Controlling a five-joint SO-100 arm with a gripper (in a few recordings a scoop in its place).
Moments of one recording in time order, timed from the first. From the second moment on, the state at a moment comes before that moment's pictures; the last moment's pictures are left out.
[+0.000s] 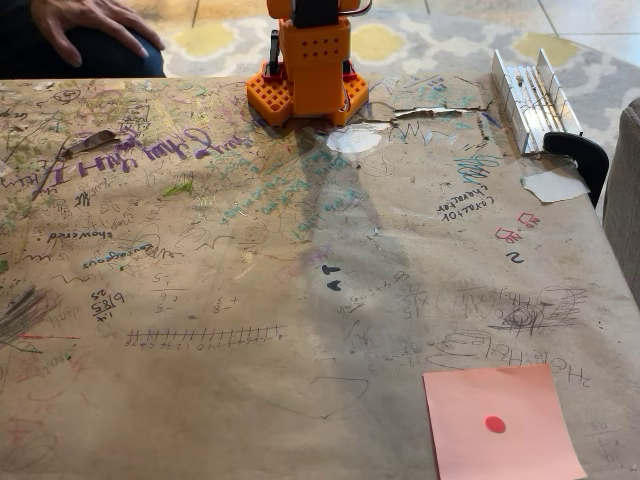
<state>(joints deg) -11.5 85.4 40.3 96.9 -15.2</state>
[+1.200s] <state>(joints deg) -5.4 165.6 147.4 75.7 -28.5</state>
